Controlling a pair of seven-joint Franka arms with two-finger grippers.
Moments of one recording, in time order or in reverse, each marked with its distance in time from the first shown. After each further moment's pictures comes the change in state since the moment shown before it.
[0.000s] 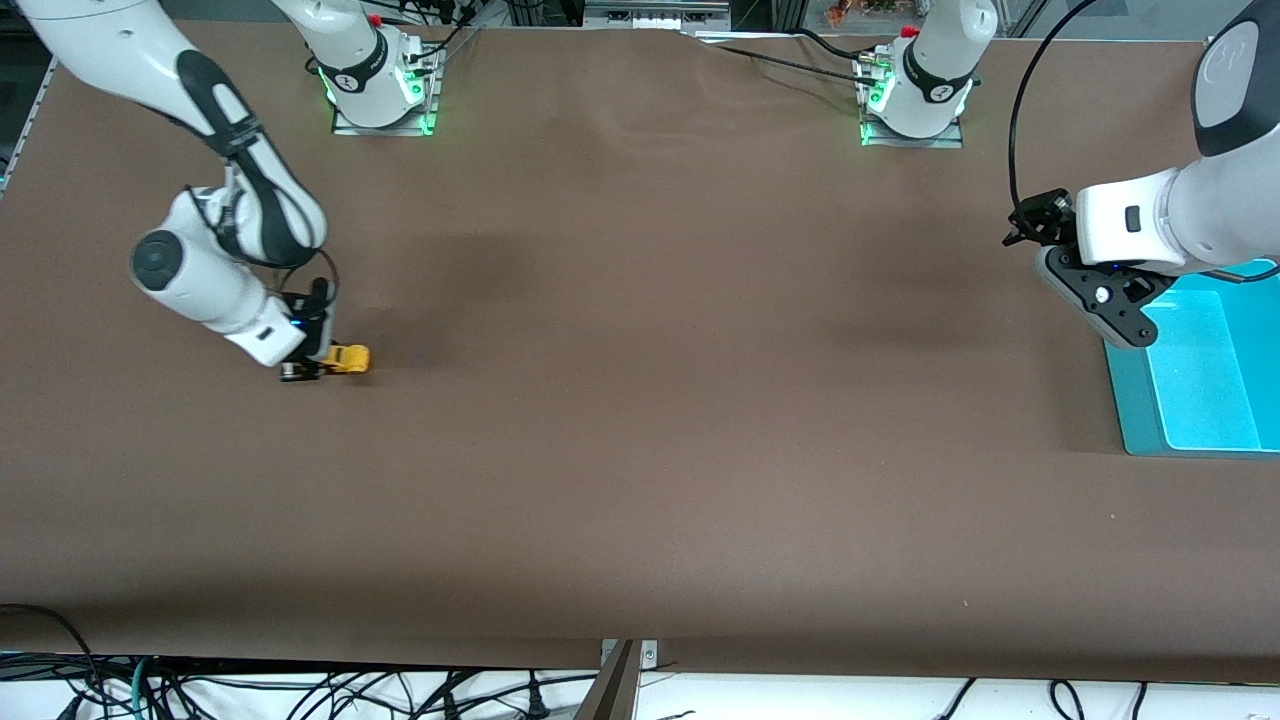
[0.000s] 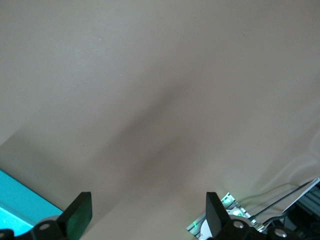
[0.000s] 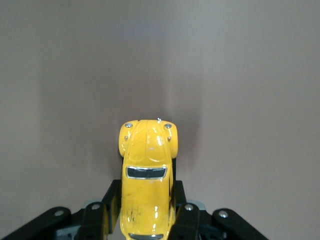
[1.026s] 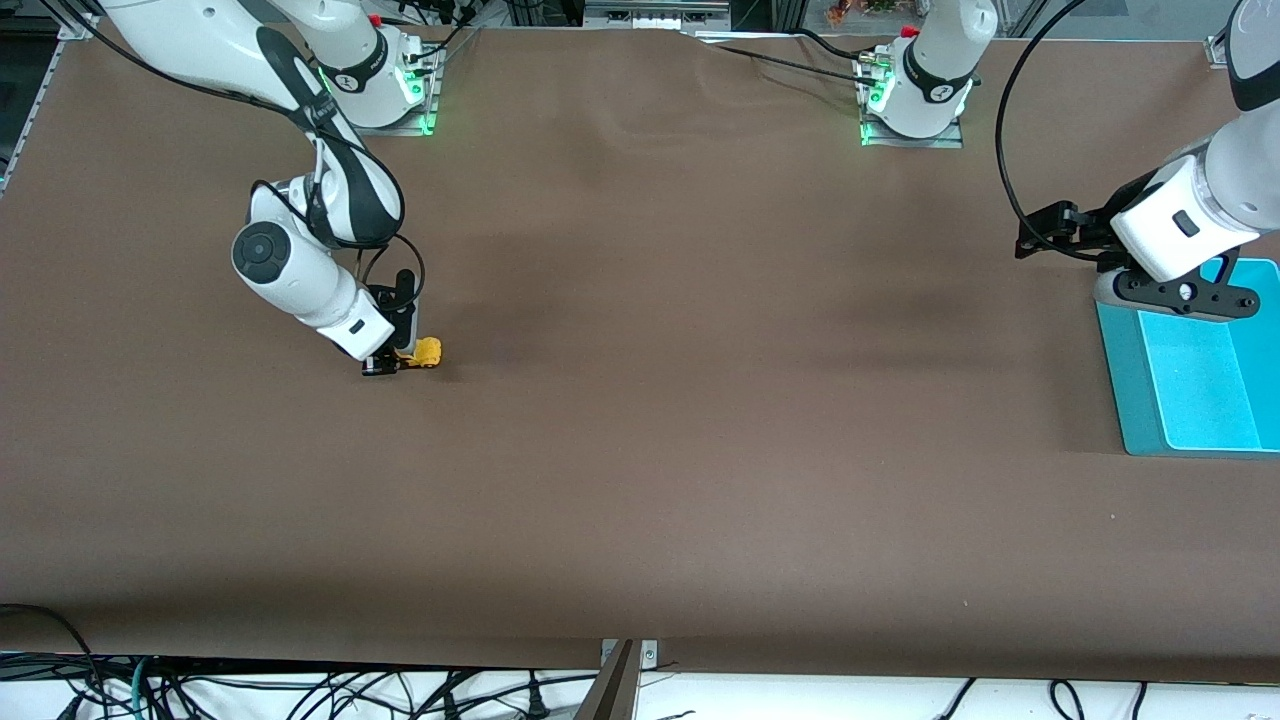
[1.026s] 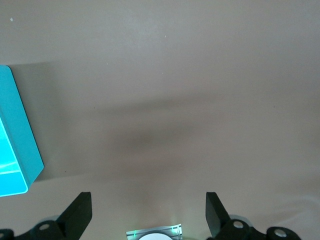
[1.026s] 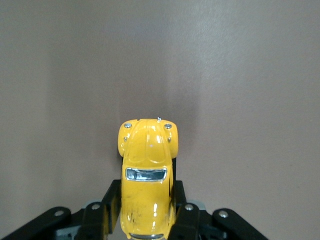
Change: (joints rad) left arm 0.005 -0.058 0.004 0.000 0.000 0.005 -0.610; right arm 0.309 0.002 0.001 0.020 0.000 -0.017 0.298
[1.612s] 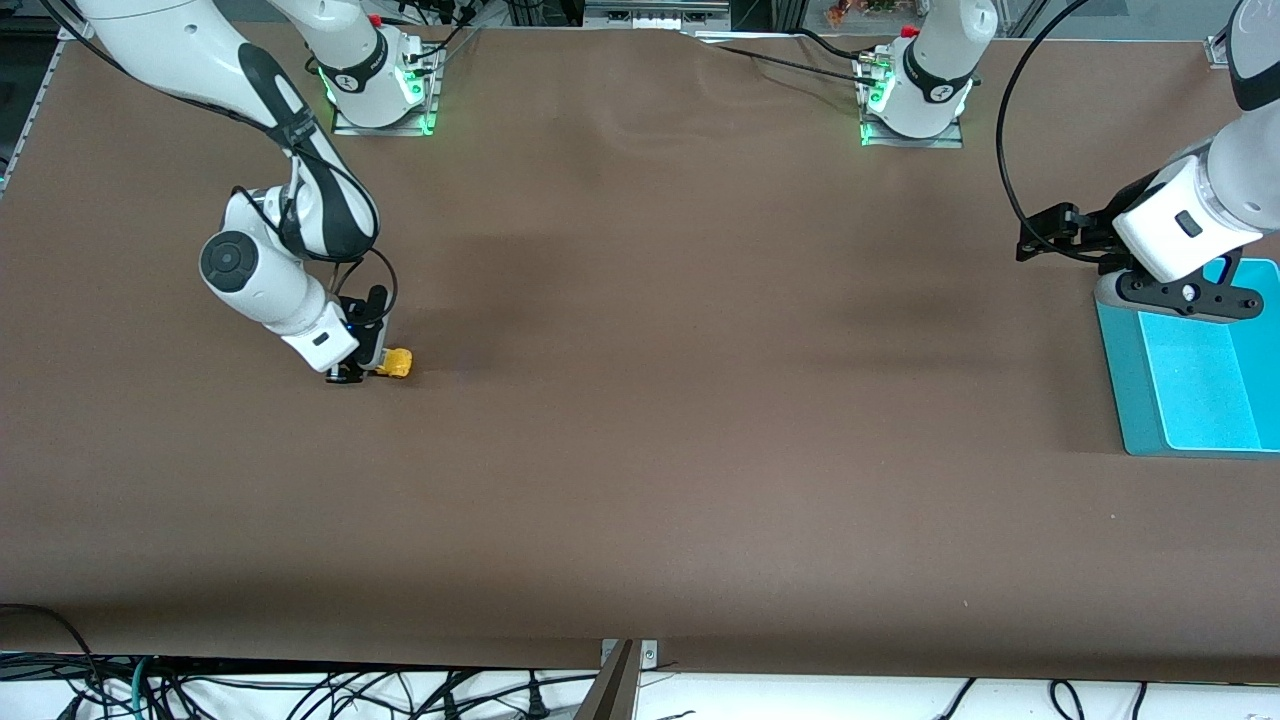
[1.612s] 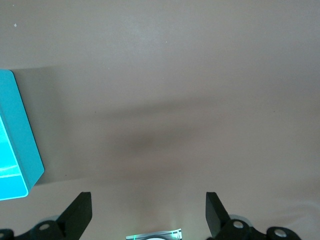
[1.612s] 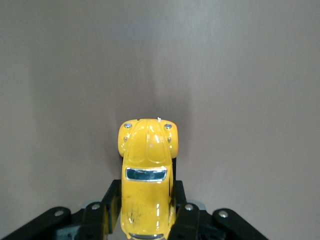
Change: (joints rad) left arm 0.000 -0.001 0.001 0.000 0.000 0.023 -0.013; right arm 0.009 -0.022 -0.054 0.007 0.000 -0.004 0.045
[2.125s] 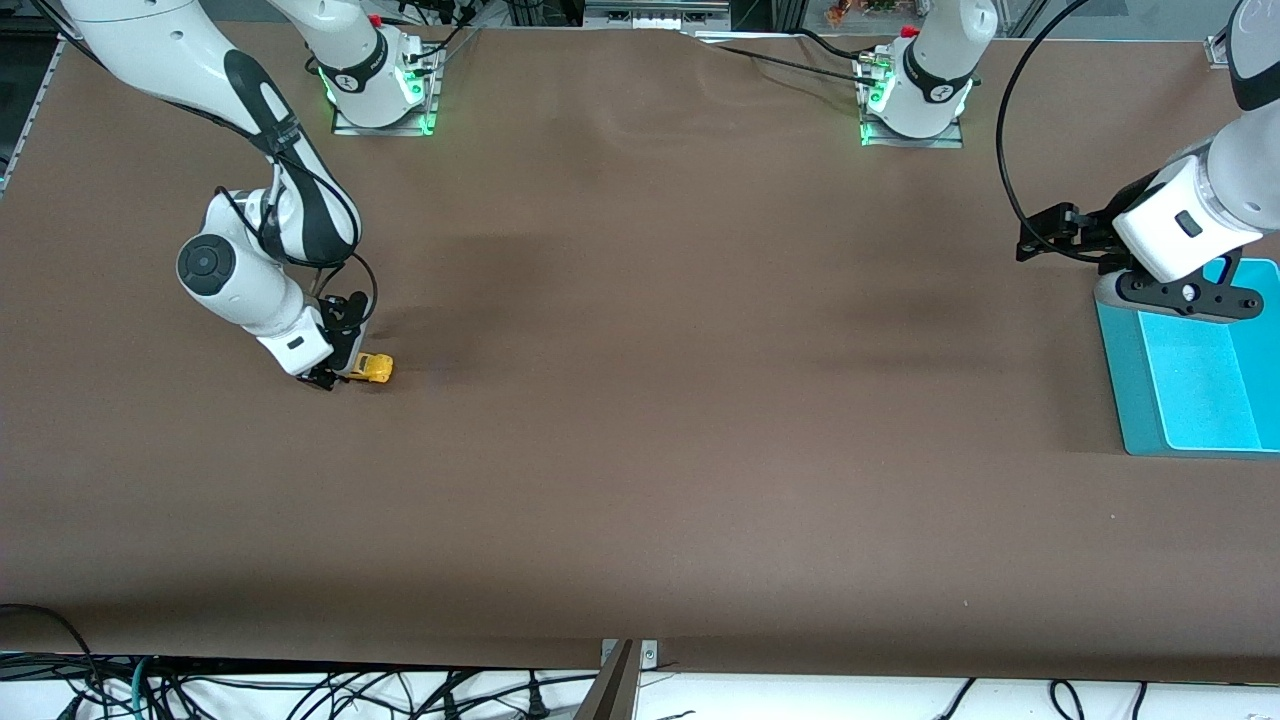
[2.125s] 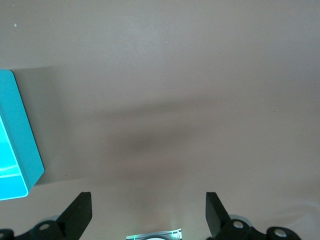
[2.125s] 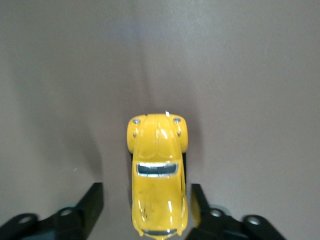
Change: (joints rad) left arm 0.000 0.000 0.000 0.000 0.000 0.000 0.000; right arm 0.001 0.019 -0.085 -0.009 0.000 -0.001 0.043
